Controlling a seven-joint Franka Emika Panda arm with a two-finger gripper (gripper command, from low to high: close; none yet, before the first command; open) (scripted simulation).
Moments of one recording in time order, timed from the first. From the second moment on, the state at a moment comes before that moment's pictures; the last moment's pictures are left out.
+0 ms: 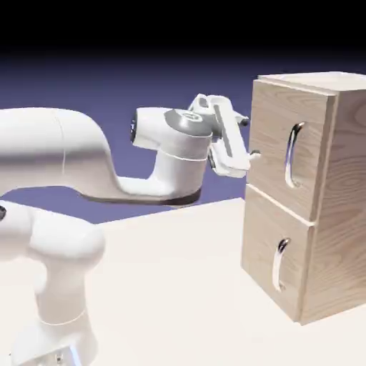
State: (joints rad) arm 0.79 -1.00 -0.91 -2.54 -2.27 2.86 -0.19
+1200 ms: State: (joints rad) arm 0.66 -0.69 -0.79 -2.52 -2.90 2.66 0.10
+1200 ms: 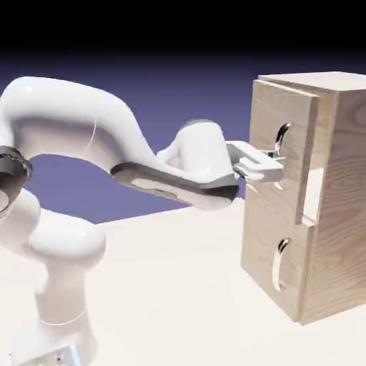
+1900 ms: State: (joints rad) arm 0.11 -0.71 -0.16 -2.71 -2.43 2.55 0.05
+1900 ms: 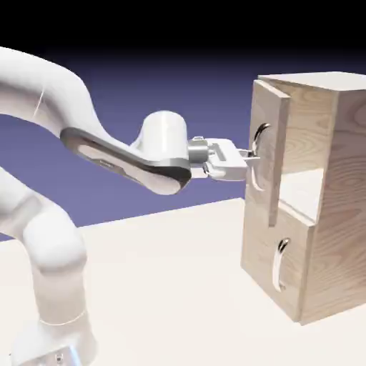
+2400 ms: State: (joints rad) arm 0.09 -0.83 0.18 -2.83 -1.78 2.22 -0.24
